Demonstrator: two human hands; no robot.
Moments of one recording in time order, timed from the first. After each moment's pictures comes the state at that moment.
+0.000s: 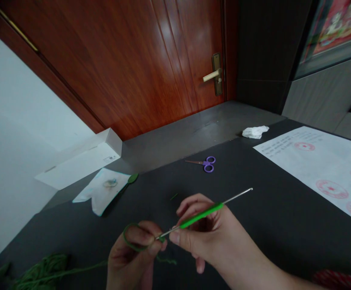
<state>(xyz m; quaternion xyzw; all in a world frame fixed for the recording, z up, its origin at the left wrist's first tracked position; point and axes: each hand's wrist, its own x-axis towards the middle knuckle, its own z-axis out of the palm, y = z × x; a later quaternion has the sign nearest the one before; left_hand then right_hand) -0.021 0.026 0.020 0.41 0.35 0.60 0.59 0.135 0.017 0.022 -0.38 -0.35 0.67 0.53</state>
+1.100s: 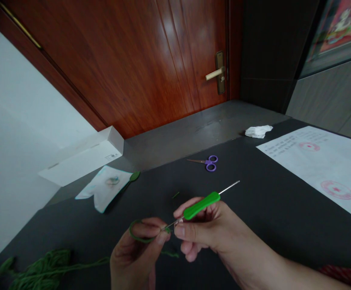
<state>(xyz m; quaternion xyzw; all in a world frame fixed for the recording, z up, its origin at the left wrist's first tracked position) -0.014 0.024 0.019 0.42 0.43 0.62 0.51 0.133 0.020 0.035 -0.37 -0.26 0.74 0.49</state>
